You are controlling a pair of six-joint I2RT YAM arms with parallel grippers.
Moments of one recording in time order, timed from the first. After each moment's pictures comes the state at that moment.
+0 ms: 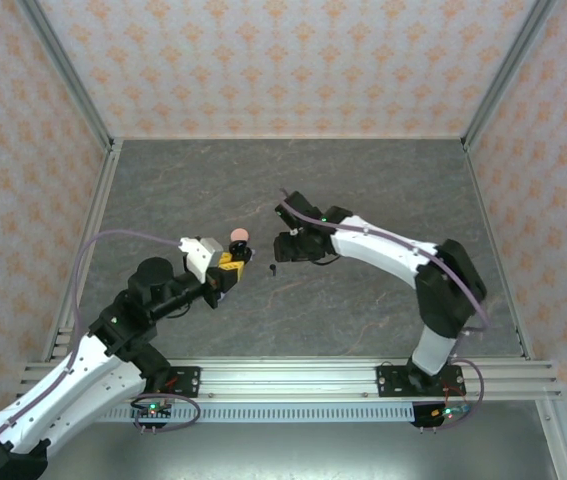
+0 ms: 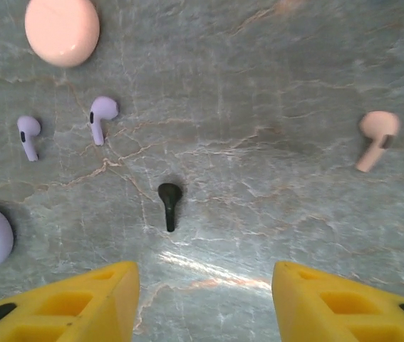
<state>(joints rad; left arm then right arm) -0.62 0.53 0.53 -0.25 0.17 -0.13 0.81 1.78 1.36 -0.73 -0.01 0.61</state>
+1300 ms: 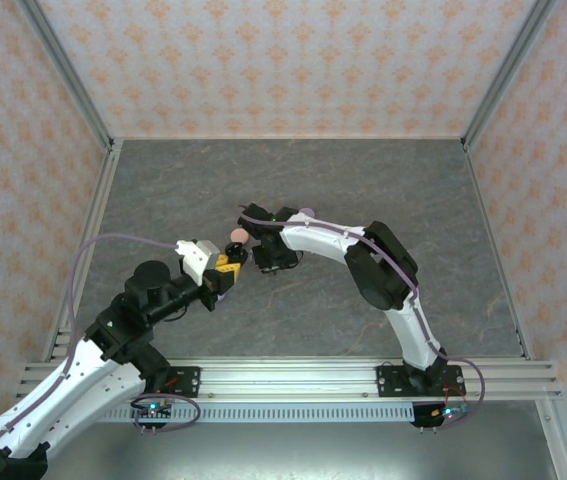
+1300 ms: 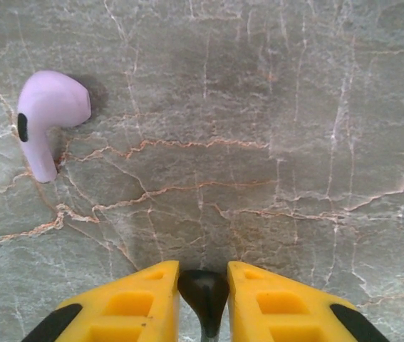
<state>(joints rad) -0.62 0.51 0.52 -0.28 0.16 -0.13 0.87 2.16 1.64 -0.86 0.02 0.57</state>
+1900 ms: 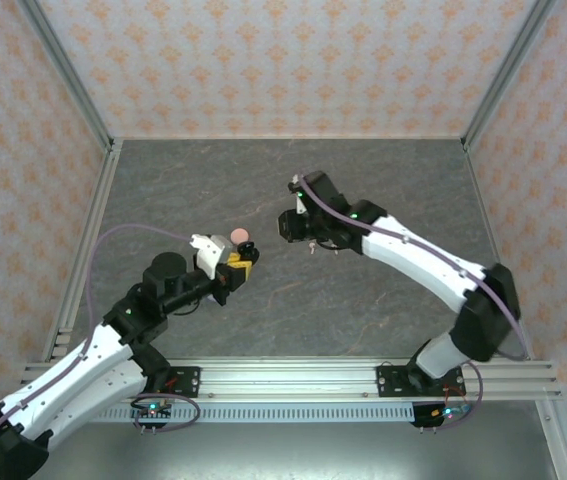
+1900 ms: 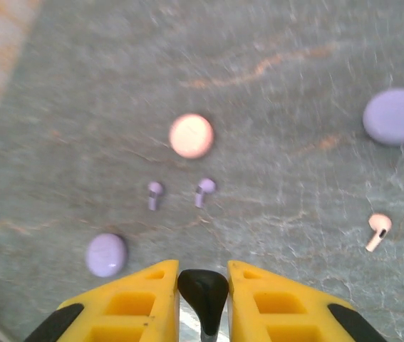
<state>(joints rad) -0.62 0.66 0.50 -0.14 0.20 -0.18 0.77 1.49 1.33 -0.60 -0.06 0.51</state>
